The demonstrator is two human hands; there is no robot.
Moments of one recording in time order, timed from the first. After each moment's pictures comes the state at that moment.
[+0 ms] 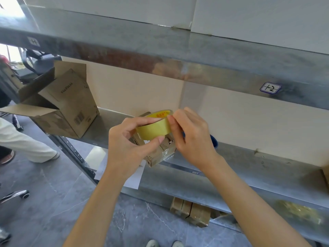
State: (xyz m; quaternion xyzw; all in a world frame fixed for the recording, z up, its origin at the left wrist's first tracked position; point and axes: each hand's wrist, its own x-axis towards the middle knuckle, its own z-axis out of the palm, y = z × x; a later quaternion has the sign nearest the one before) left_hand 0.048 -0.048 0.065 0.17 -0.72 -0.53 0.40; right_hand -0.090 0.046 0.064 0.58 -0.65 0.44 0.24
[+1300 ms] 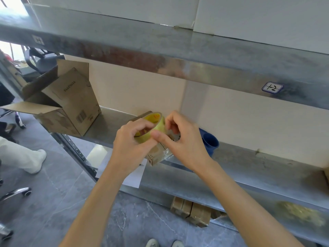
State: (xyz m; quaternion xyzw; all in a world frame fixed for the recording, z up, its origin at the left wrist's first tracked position) left_hand 0.047 -0.061 0.055 0.19 -0.81 -0.47 0.31; right_hand -0.072 0.049 0.061 0.52 -0.69 0.50 -0.05
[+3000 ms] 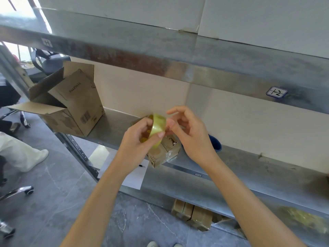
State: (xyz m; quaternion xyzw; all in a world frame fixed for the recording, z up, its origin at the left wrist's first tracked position) left_hand 0.042 -0.068 0.047 0.18 -0.76 -0.56 0.27; right_hand -0.090 0.044 0.059 0.46 -0.63 0.60 -0.17
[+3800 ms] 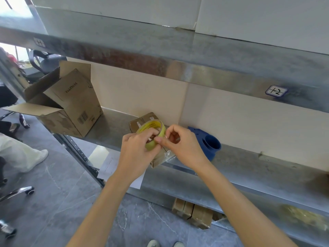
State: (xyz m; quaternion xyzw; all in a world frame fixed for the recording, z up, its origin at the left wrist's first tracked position) left_hand 0.031 -0.068 0.014 0.22 -0.88 -0.32 0.27; right_hand -0.093 0.037 0.021 0.41 -0.72 0.52 -0.21
